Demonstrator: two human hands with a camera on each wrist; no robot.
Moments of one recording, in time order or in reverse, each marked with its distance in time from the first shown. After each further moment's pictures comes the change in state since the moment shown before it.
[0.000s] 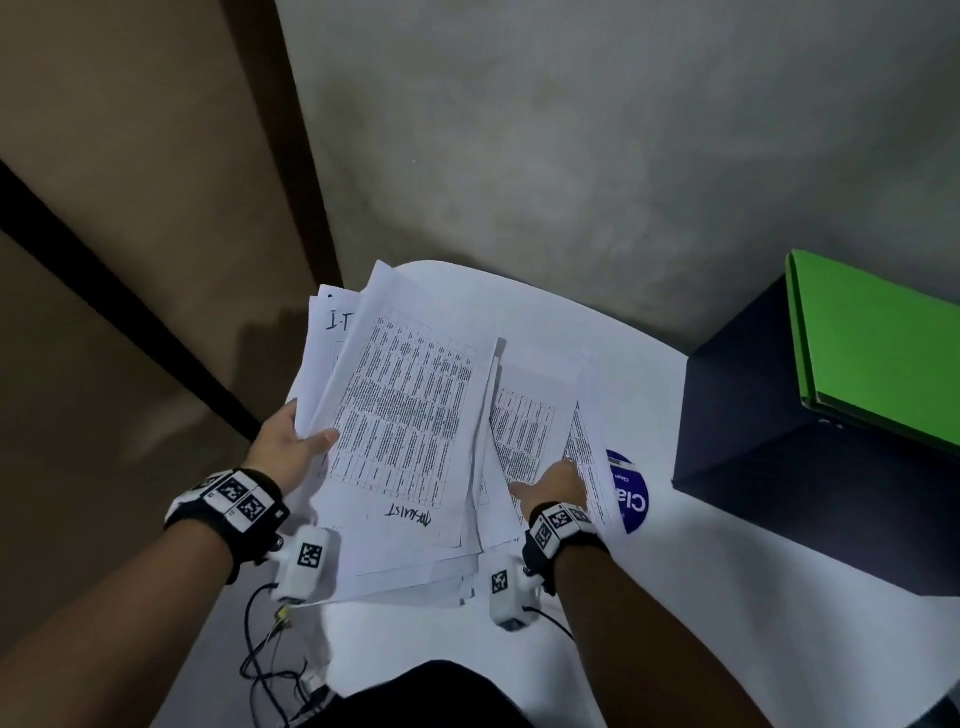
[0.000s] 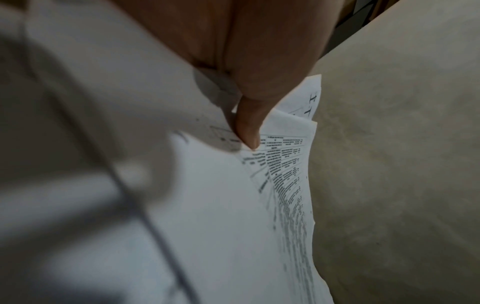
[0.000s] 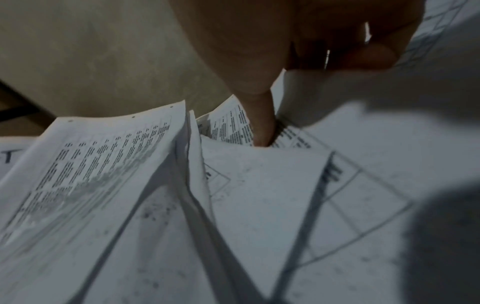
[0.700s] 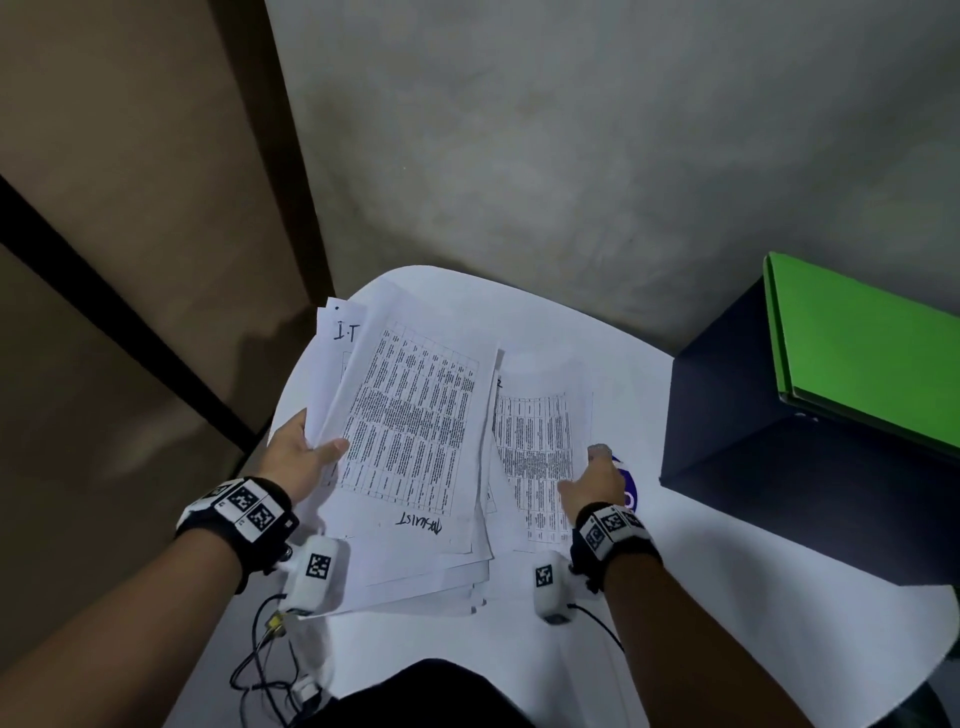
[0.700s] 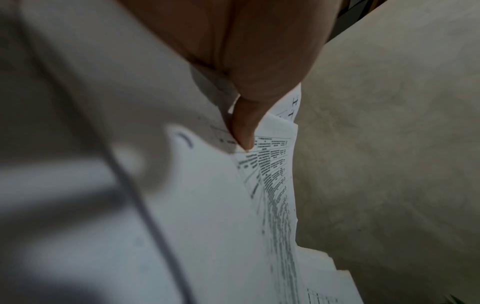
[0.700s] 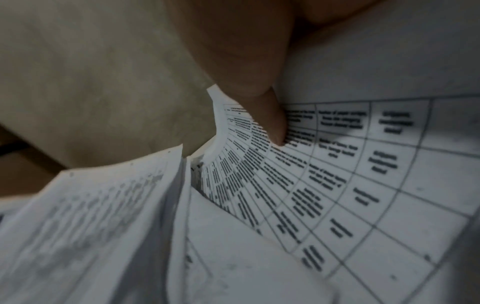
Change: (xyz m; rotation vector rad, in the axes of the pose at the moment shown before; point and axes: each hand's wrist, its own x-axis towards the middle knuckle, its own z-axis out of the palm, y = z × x) left_hand -0.012 0.000 0.012 0.026 -0.064 -0.045; right_hand 0.015 0.036 -0.046 0.129 0.146 -0.064
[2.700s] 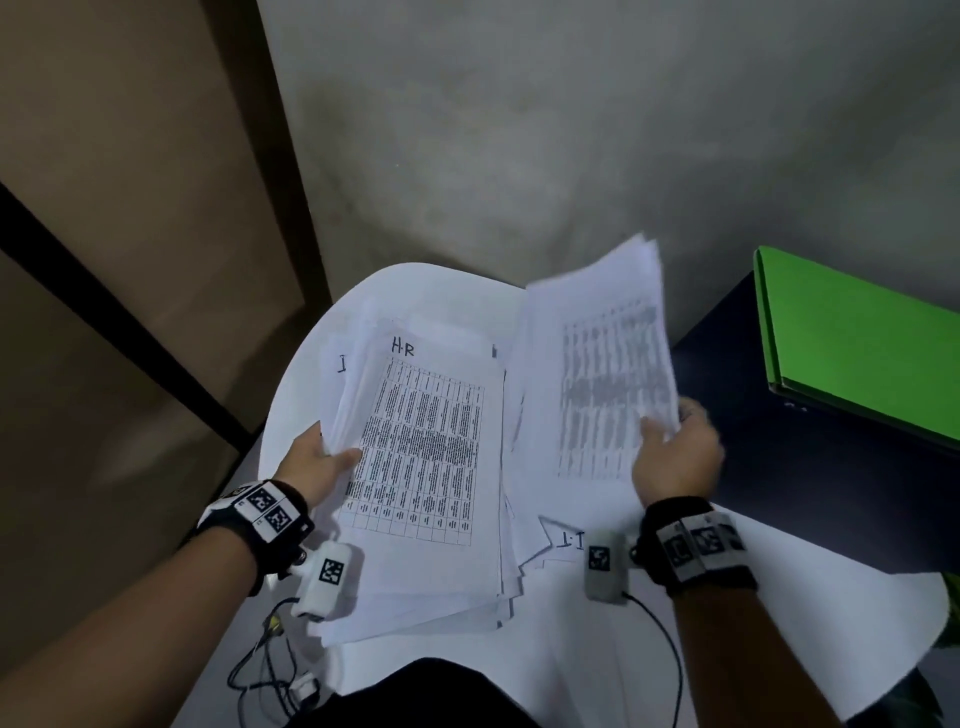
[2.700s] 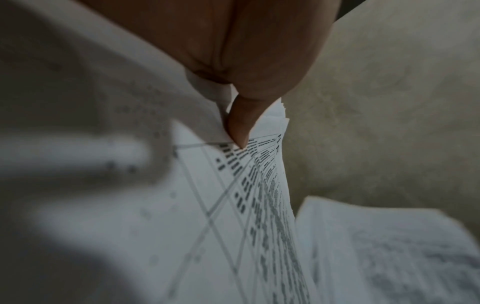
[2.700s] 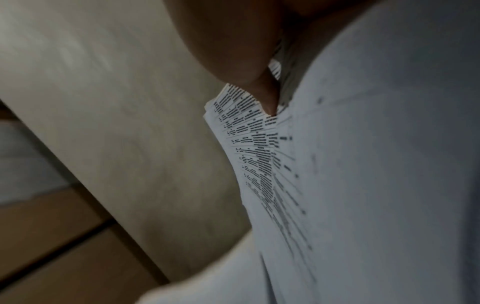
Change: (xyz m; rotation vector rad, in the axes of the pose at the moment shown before) left_hand -0.010 -0.001 0.023 0.069 -0.043 -0.116; right_hand -0.042 -0.024 -0.108 0.304 0.428 -0.166
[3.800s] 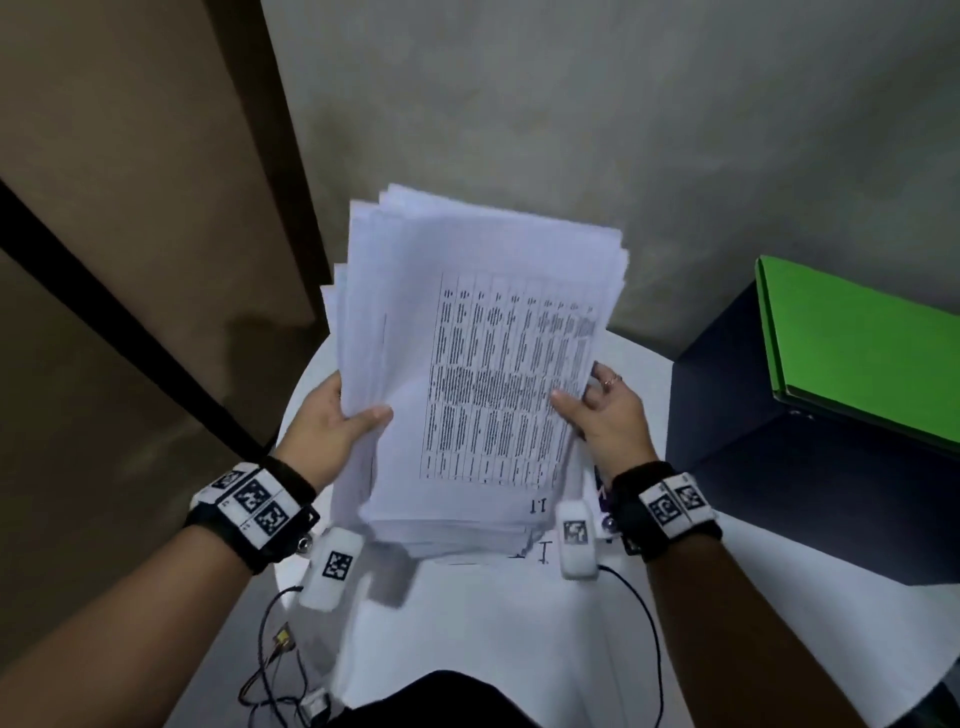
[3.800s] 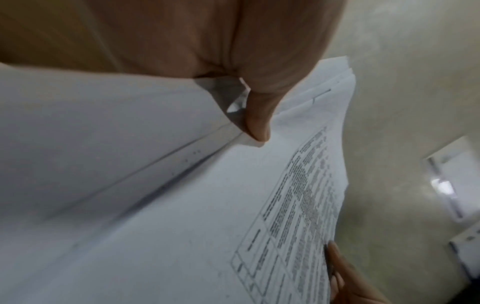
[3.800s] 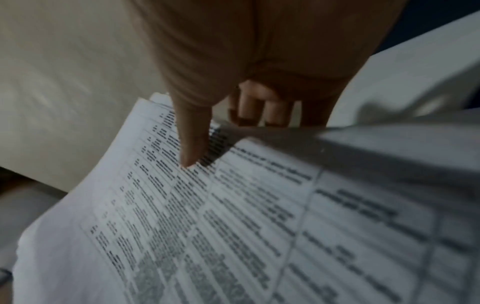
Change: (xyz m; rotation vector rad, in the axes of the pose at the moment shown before) left_hand -0.031 0.072 -0.013 -0.272 -0.078 0.433; right_hand -0.005 -0.042 0.039 0.684 -0.636 0.030
